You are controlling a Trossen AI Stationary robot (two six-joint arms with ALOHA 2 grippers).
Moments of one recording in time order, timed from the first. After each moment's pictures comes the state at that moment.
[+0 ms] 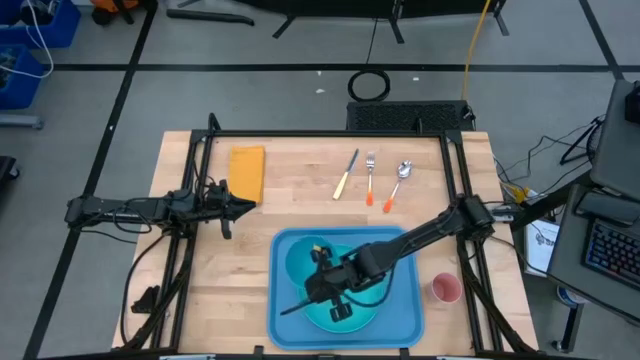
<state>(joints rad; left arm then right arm) -0.01 0.18 0.01 0.03 -0.18 -0.30 0.41 2.03 1.74 -0.70 0.08 0.04</state>
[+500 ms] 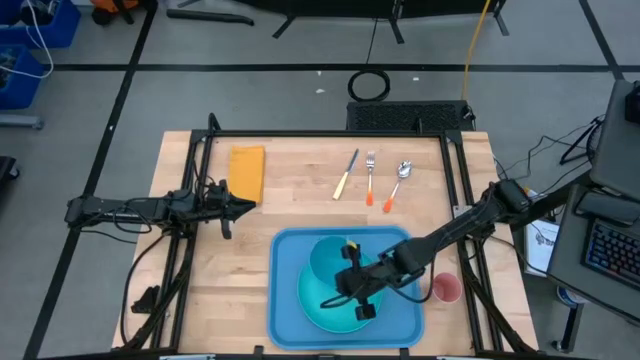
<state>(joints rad) -0.01 0.18 0.01 0.03 -0.18 -0.29 0.49 1.74 1.29 -0.40 0.16 0.23</state>
